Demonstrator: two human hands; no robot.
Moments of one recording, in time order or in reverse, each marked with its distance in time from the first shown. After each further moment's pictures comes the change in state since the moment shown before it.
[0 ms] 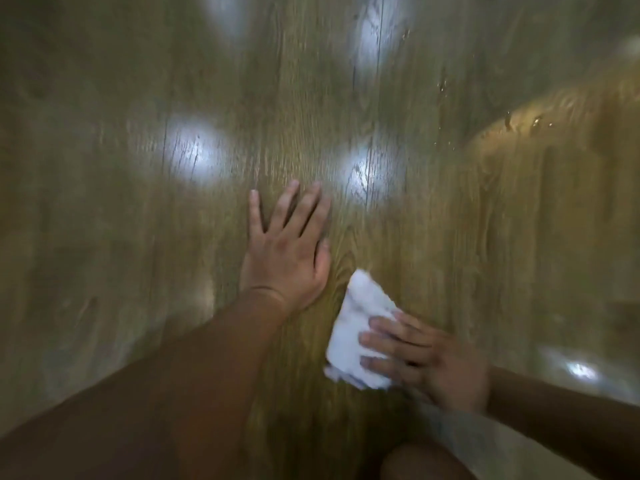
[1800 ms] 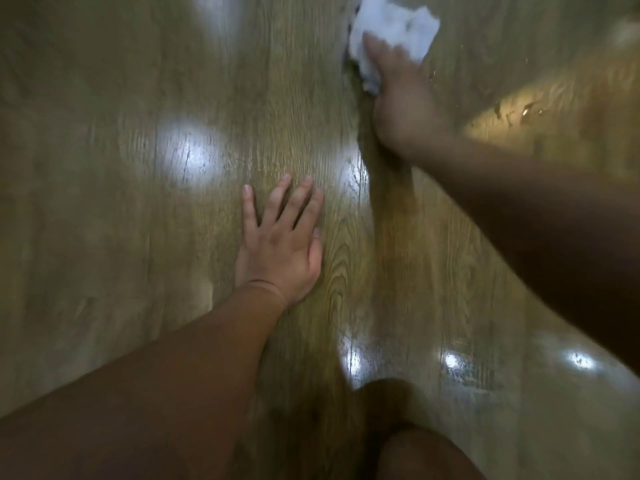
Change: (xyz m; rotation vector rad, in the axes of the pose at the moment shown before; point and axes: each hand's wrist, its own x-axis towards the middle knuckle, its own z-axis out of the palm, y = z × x) left_hand 0.000 0.000 0.000 -0.012 0.012 -0.019; right_hand 0.160 0.177 -0.110 0.256 0.344 0.952
